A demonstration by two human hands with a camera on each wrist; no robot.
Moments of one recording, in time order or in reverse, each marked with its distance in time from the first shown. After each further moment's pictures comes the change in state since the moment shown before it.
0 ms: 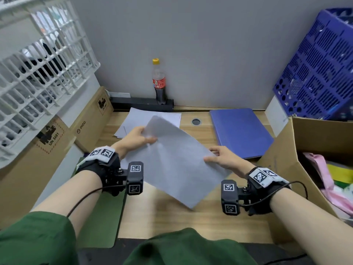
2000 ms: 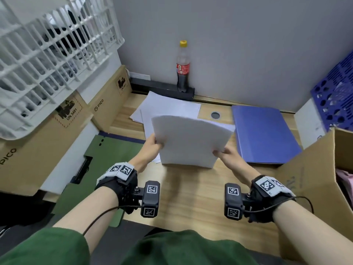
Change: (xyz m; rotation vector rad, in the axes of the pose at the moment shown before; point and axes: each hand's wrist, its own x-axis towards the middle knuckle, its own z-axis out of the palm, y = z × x) left_hand -0.019 -0.058 0.043 -0.305 0.156 -0.012; right_hand 0.034 0.006 0.035 0.120 0.062 0.005
